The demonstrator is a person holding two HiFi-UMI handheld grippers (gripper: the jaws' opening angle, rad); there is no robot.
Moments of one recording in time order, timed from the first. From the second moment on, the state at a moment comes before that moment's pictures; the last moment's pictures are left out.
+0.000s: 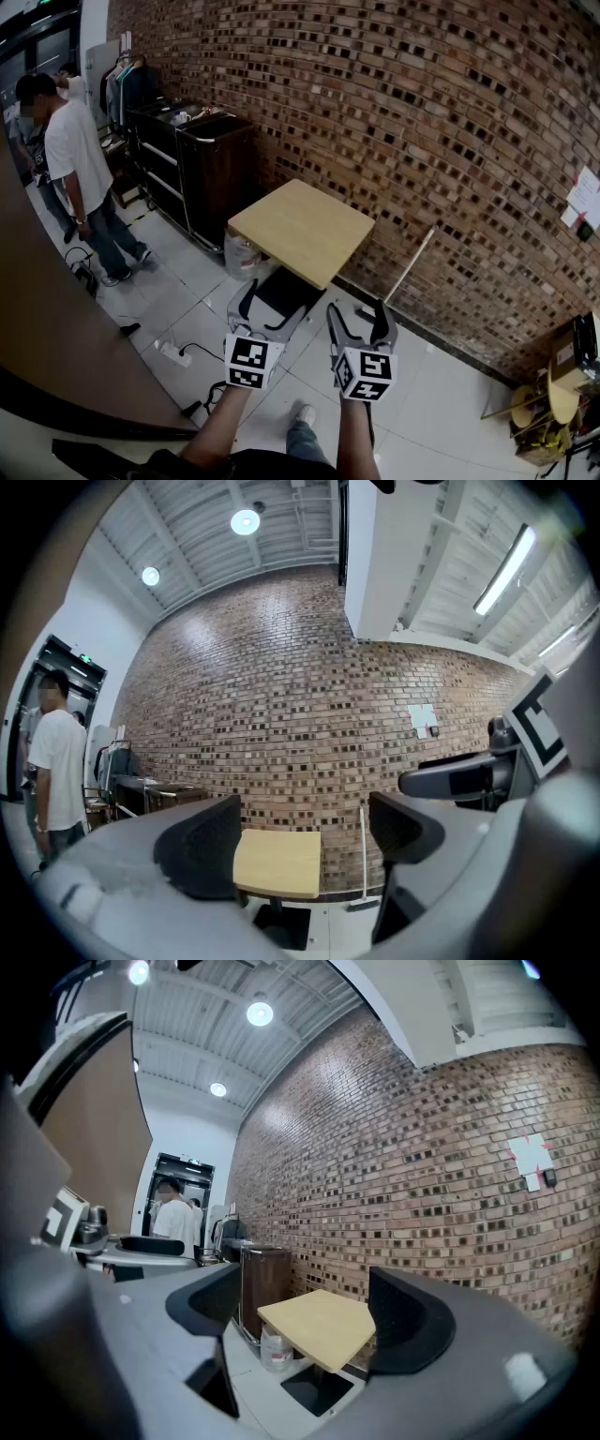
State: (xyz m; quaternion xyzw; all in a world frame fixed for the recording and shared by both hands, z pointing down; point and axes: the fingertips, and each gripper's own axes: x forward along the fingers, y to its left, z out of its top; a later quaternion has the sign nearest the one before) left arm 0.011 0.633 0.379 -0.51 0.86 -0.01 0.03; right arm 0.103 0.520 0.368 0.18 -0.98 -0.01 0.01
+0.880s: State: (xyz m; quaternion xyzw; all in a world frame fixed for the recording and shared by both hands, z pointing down) left arm -0.111 0.262 0.382 -0.52 0.85 -0.03 0.00; right arm -0.015 0.184 0.396 0.15 -0.99 0.01 0.04
